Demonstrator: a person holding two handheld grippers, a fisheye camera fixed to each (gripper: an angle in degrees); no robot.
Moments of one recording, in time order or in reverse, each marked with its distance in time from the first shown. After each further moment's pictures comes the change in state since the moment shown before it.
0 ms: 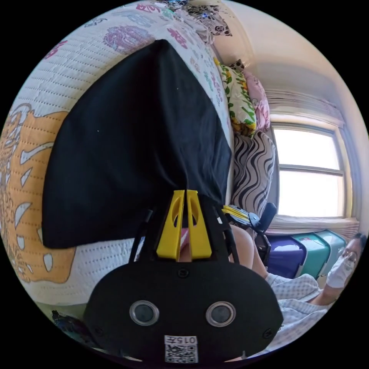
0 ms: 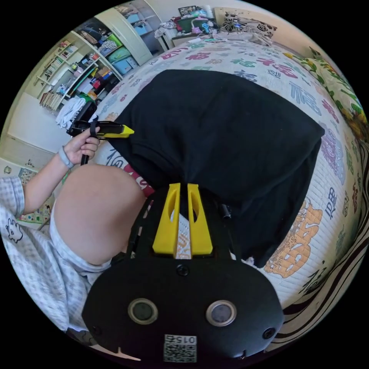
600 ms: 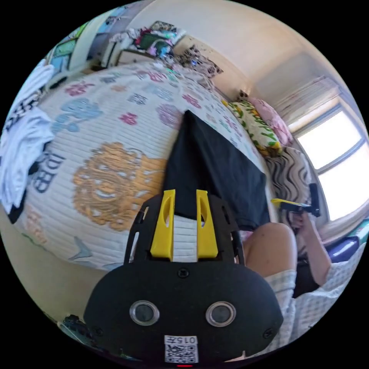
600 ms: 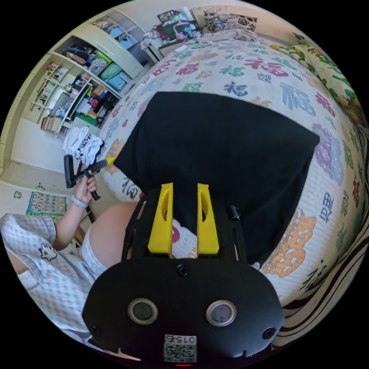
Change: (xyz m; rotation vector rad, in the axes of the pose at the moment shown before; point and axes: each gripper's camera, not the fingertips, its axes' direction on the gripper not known) left arm 0.029 0.169 -0.130 0.393 -0.403 0.142; right arm 0.010 -0.078 0.021 0.027 -0.088 0.116
